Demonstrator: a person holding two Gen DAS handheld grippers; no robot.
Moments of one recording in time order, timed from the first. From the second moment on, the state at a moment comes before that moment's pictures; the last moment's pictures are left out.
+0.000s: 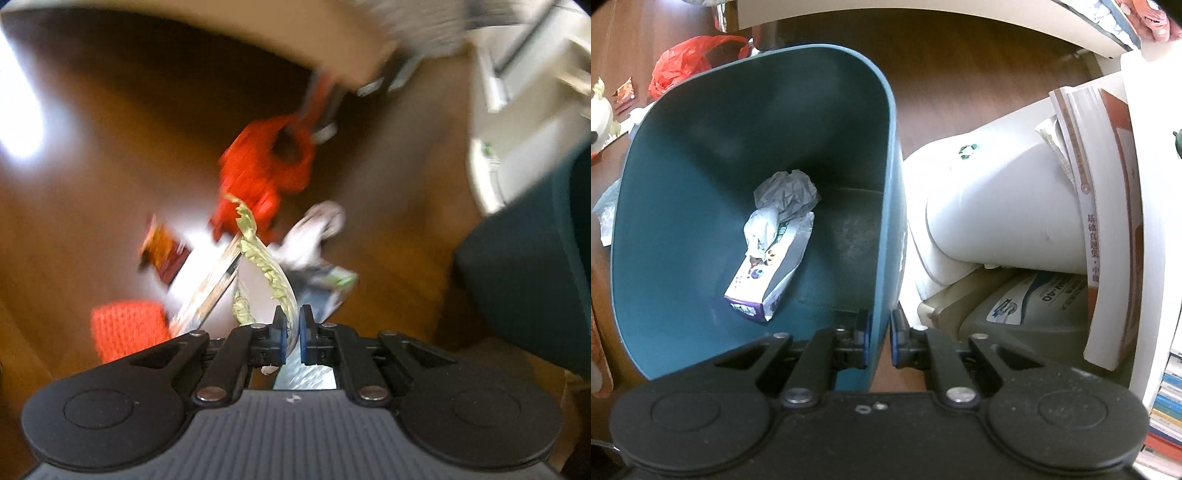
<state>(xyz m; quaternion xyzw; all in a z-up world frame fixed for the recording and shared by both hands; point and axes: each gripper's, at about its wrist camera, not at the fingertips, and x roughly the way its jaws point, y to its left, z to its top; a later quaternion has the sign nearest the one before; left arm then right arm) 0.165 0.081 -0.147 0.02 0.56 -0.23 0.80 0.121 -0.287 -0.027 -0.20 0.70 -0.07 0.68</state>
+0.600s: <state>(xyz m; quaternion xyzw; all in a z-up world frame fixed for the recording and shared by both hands) 0.116 -0.058 0.002 0.12 0.34 -0.50 0.79 0.133 -0.286 -0.025 -0.22 0.69 -0.07 0.68</state>
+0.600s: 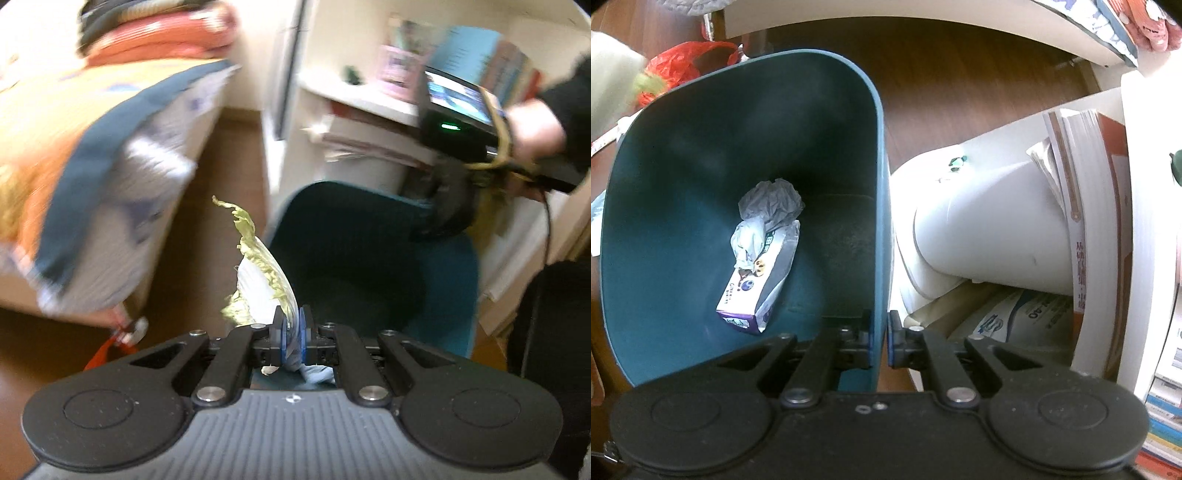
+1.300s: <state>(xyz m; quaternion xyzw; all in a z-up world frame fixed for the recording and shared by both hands) 0.103 -0.176 -0.085 0.25 0.39 -0.54 0.70 0.132 -0.285 -0.025 -0.22 0.69 -0.05 0.69</state>
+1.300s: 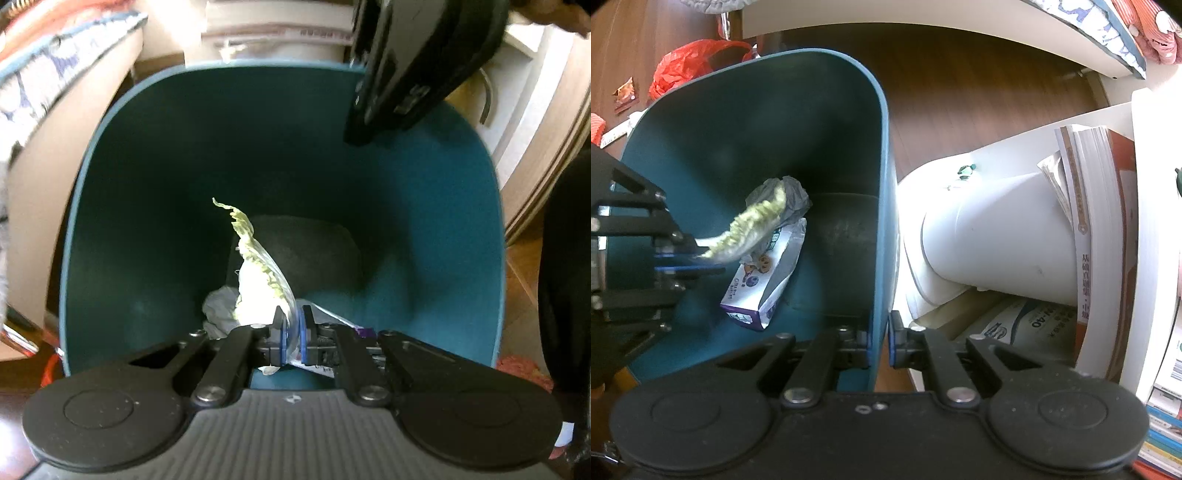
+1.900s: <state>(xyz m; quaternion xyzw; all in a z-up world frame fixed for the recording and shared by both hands) 0.107 -0.183 -0.099 0.27 0.40 -0.52 0.71 0.144 -0.284 -0.022 -0.24 0.67 -0.05 0.70</state>
